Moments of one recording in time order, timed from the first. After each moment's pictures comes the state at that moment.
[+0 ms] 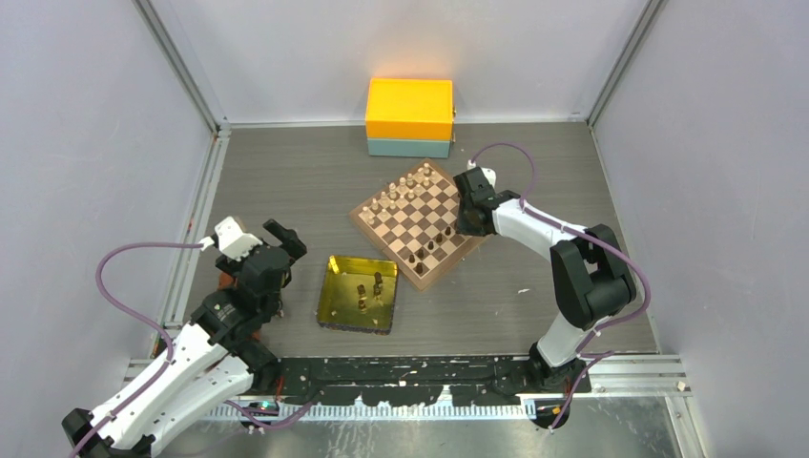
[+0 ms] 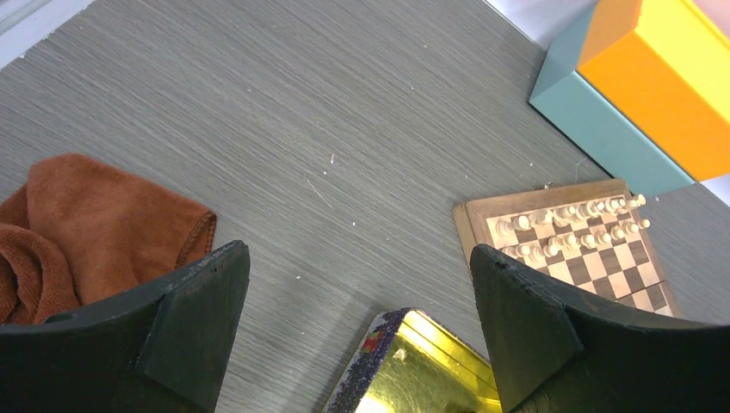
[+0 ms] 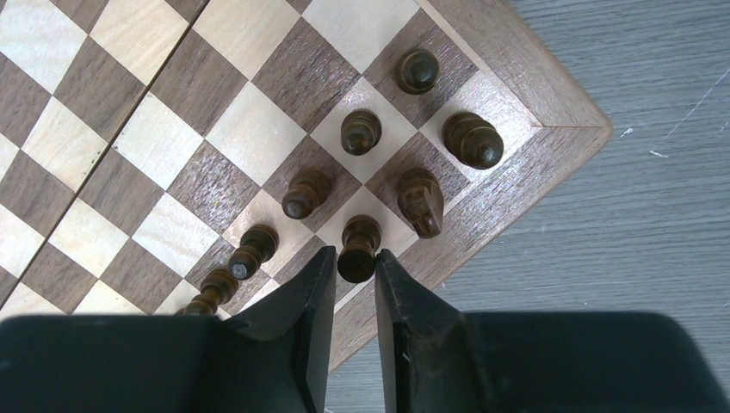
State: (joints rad) left arm -0.68 0.60 0.59 -0.51 -0.92 -0.88; right arm 0.43 1.67 1.07 -0.42 0.22 0.50
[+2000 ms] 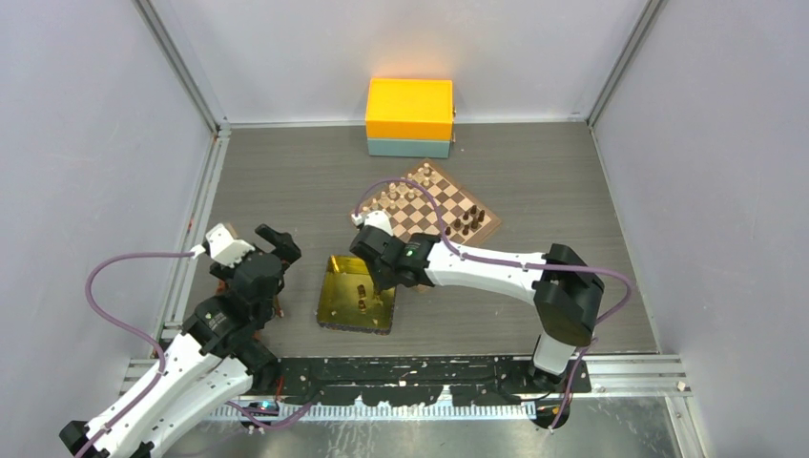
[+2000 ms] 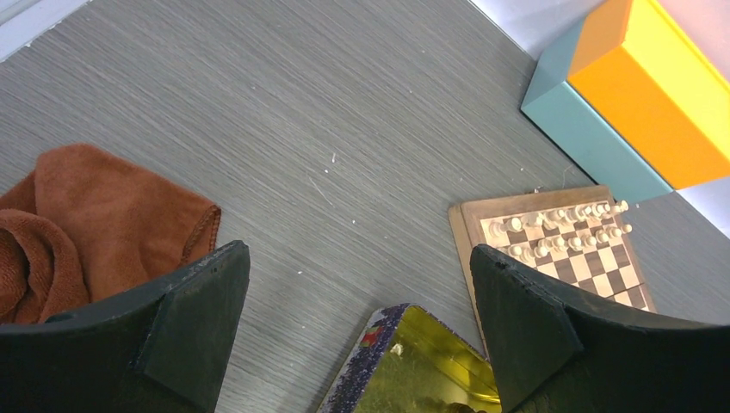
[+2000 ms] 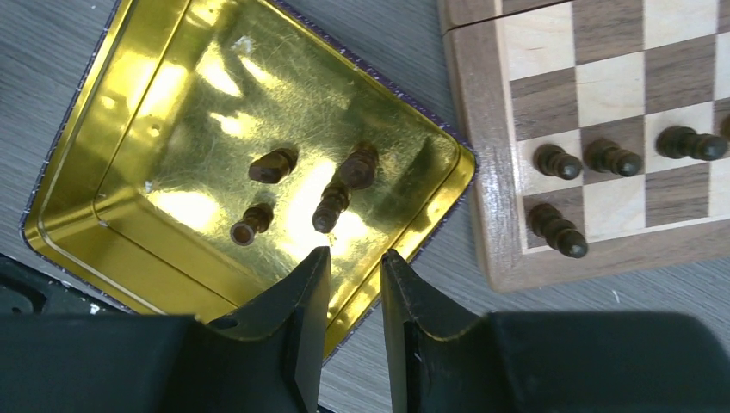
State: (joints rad) left arm -0.68 0.52 0.58 -0.57 -0.91 -0.92; right arm 1.11 1.70 1.28 -0.59 0.30 0.55
